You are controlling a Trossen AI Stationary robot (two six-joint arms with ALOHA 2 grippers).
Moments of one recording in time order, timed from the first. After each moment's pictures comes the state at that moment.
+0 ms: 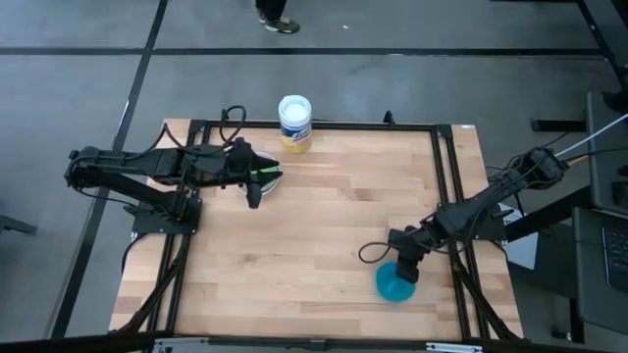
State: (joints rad) left arm -0.07 1.01 1.08 -0.42 -0.38 -0.36; right arm 0.53 1.24 0.50 -0.37 -0.17 0.99
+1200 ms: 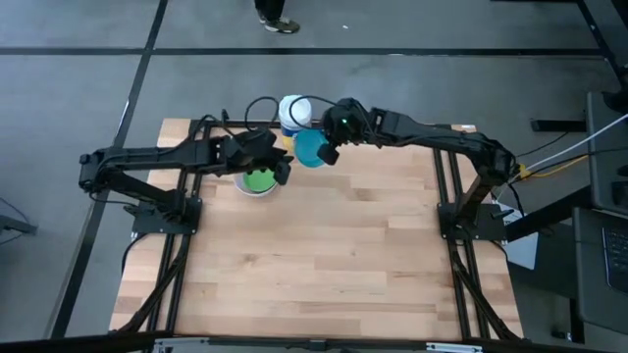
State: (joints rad) left arm 0.17 1.22 1.08 -0.45 -0.33 -0.59; right arm -0.31 1.73 1.57 -0.55 0.20 -0.04
